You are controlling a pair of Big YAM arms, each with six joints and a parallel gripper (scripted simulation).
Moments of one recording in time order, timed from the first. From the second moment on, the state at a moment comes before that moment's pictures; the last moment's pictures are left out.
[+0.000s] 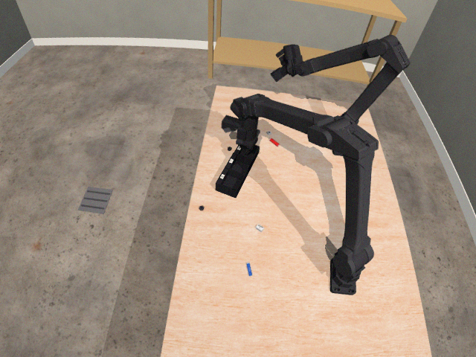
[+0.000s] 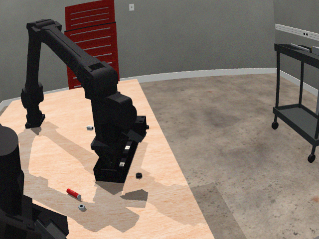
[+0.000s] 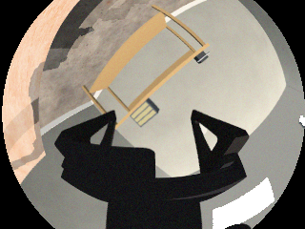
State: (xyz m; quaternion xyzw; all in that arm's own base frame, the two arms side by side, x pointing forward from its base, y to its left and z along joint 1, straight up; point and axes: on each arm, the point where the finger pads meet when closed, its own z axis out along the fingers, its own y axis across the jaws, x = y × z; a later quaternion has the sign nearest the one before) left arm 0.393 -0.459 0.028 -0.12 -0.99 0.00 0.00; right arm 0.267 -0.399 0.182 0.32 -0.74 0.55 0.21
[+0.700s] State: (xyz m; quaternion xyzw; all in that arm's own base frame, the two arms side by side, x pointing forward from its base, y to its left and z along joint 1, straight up) left arm 0.387 -0.452 0.048 -0.12 -0.99 -0.01 0.01; right arm 0.267 -0.399 0.182 0.32 -0.74 0.55 0.21
